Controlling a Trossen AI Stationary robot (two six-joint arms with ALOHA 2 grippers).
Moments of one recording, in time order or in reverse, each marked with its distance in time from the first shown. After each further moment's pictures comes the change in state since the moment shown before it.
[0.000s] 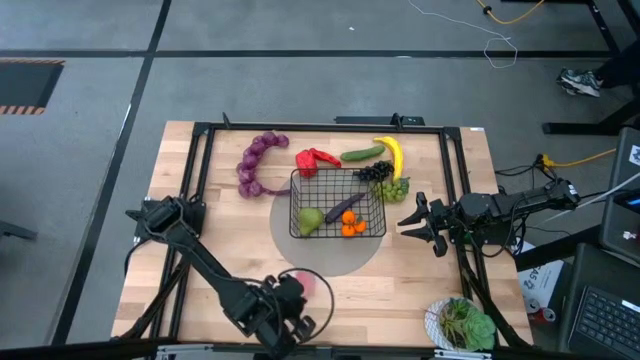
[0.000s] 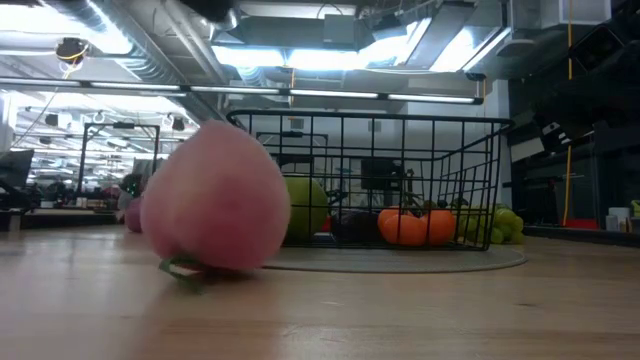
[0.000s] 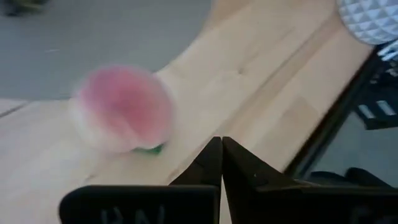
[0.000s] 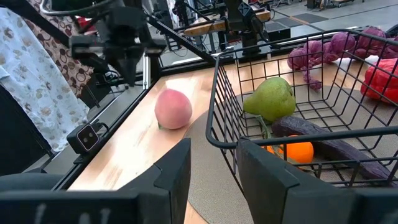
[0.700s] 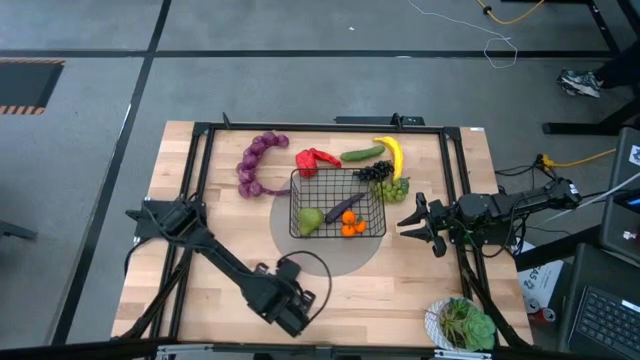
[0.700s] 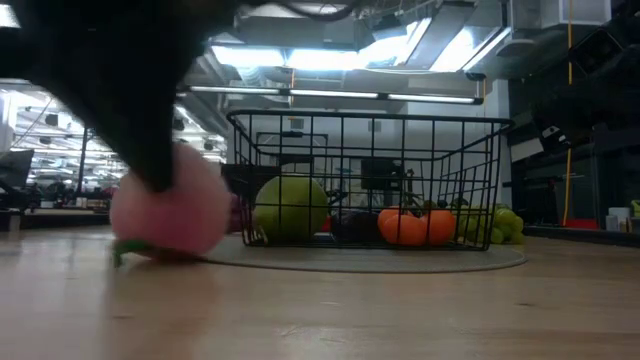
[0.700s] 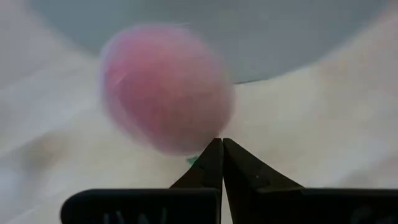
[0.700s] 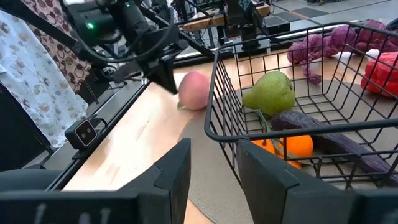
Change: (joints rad) left arm 0.079 0.084 -0.002 -0.354 0.151 -0.271; right arm 0.000 0.023 0.000 0.000 0.000 0.003
